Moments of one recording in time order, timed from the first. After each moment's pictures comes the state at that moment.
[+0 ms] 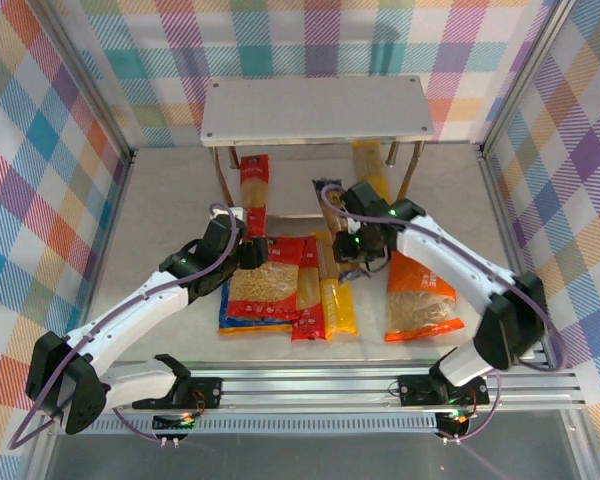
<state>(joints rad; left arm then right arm) -0.59 1.16 0.86 -0.45 -0.21 -0.50 0.62 1.56 1.35 -0.96 -0.09 0.45</state>
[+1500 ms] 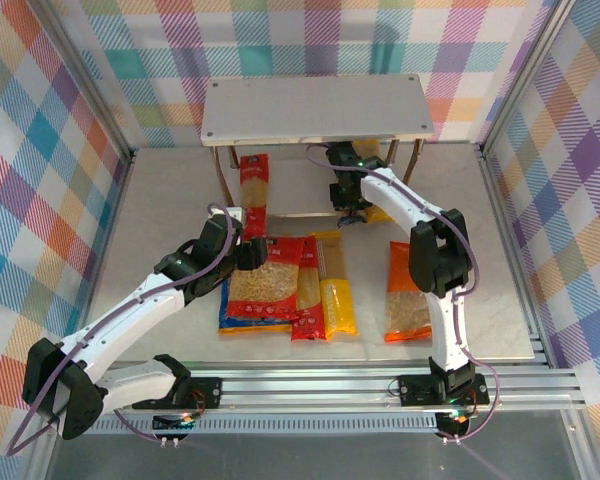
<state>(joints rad) -0.59 1.12 0.87 -0.48 -0.19 -0.47 0.47 2.14 1.87 -0.89 0.20 0.35</state>
